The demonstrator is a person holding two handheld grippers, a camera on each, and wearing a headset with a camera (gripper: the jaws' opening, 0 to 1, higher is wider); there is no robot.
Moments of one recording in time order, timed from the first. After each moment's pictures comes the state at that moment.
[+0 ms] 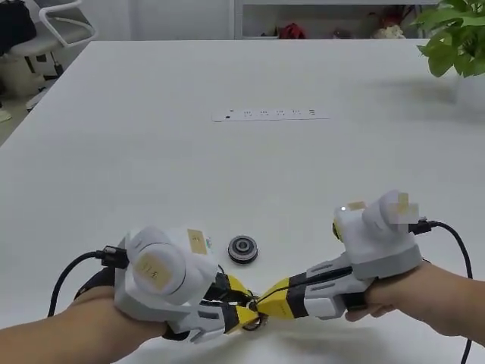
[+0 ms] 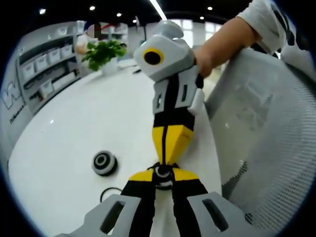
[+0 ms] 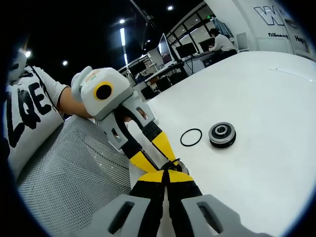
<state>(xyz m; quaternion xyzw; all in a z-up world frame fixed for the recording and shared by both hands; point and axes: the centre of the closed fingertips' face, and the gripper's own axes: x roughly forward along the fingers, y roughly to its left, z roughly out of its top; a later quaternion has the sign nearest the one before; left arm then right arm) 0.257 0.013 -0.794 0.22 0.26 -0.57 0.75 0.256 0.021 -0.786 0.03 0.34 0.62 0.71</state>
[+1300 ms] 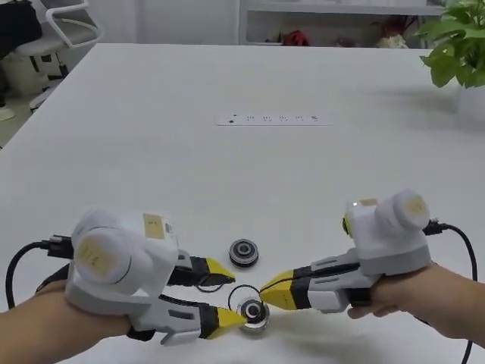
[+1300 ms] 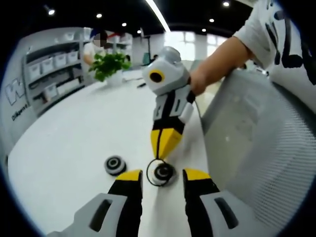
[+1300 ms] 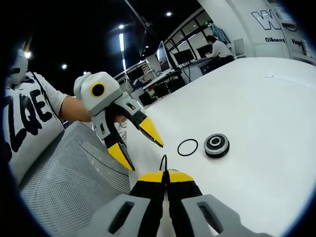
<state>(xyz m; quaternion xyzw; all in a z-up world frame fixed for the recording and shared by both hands) 0.250 0.037 -0.751 0.17 0.22 -0.57 0.77 0.265 0.021 -0.769 0.04 0.32 0.61 0.72</state>
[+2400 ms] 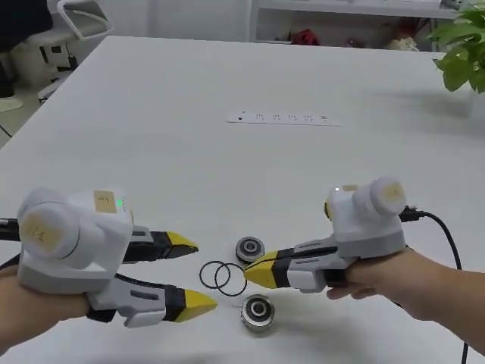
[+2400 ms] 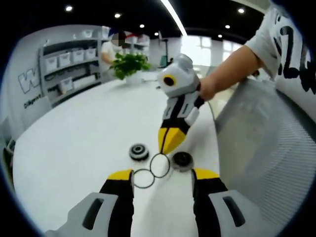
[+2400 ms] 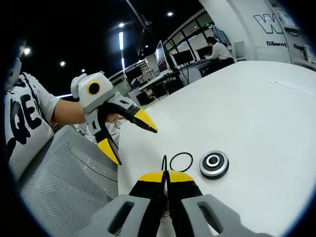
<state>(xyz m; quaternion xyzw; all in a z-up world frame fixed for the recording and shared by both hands) 0.268 0.080 -0.745 0.14 0.23 -0.52 0.81 0.290 0.050 -0.774 0.03 0.31 0.61 0.73</state>
